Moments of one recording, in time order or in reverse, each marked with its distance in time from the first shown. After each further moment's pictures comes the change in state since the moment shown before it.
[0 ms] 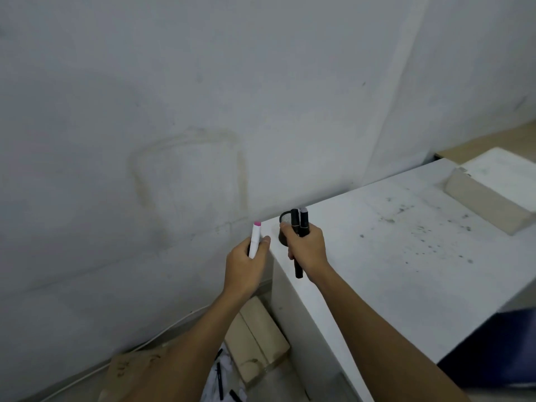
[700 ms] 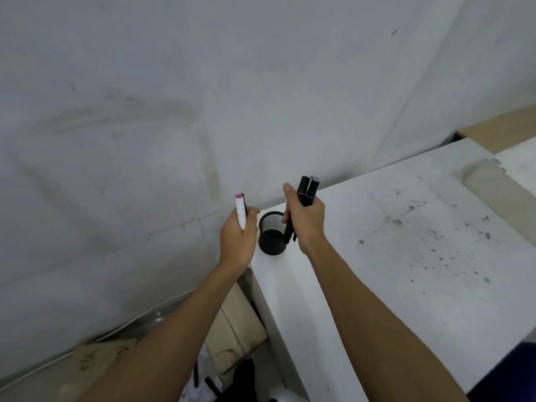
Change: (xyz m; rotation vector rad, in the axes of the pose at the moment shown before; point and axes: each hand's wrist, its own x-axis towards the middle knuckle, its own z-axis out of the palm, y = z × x) left_hand 0.152 -0.025 0.104 -0.043 0.077 -0.084; right_hand 0.185 0.031 -0.012 0.168 0.104 0.121
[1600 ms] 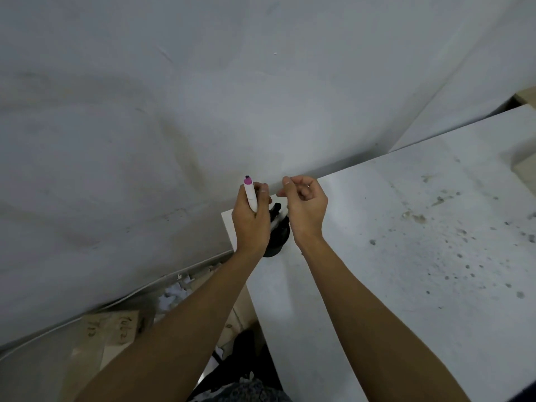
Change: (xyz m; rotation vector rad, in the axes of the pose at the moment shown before) left_hand 0.071 -0.025 0.089 -0.103 0.161 0.017; right_hand 0.088 0.048 0.011 0.098 0.013 -0.057
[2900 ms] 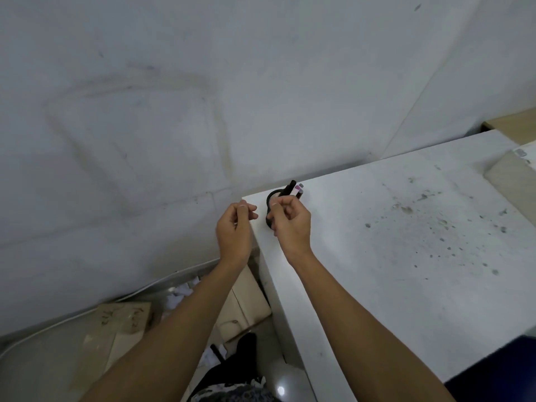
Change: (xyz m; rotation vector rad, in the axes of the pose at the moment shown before) left_hand -0.098 0.019 -0.115 -0.054 0.026 -0.021; right_hand -0.152 -0.018 -0.010 -0.097 -0.204 -0.022
